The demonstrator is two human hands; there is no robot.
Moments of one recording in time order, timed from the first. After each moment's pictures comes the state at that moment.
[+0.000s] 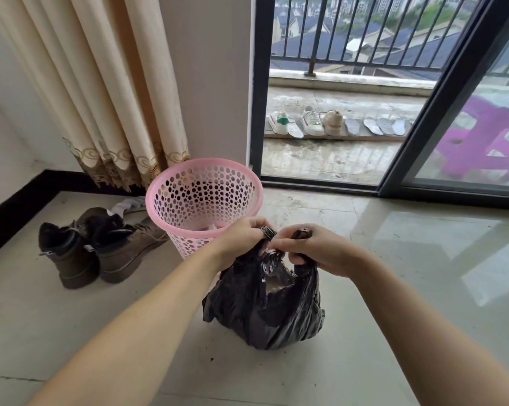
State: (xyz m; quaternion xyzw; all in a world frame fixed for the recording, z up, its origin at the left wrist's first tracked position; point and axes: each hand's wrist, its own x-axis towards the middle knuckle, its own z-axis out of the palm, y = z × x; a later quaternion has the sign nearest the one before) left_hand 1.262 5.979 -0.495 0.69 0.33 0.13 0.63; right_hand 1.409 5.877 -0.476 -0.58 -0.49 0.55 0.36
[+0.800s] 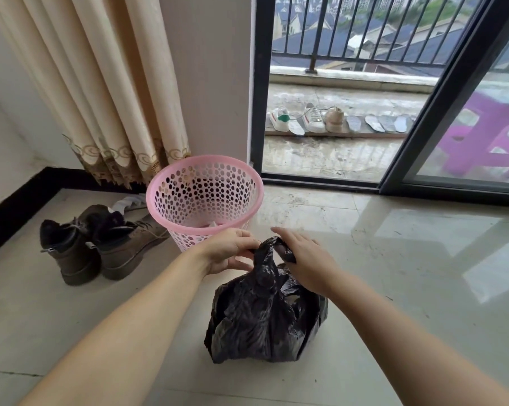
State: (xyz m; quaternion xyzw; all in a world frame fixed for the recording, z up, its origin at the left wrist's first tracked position) left_hand 1.243 5.997 -0.530 0.58 0.34 0.04 0.74; right_hand 1.397 5.874 -0.533 -0.74 -0.65 0.11 0.16
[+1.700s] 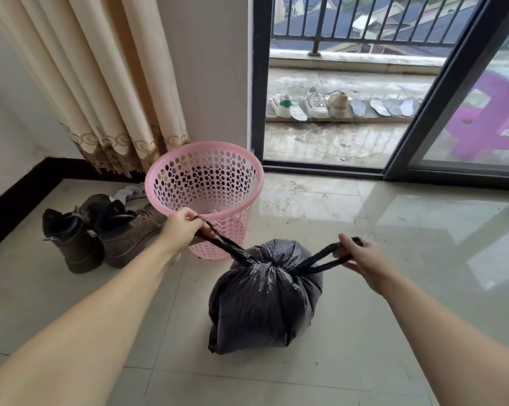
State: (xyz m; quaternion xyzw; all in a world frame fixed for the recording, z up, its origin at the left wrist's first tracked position) left_hand 1.188 6.028 -0.550 0.60 0.52 0.27 0.55; right_hand 1.476 5.826 -0.571 -0.73 -0.18 0.41 0.51
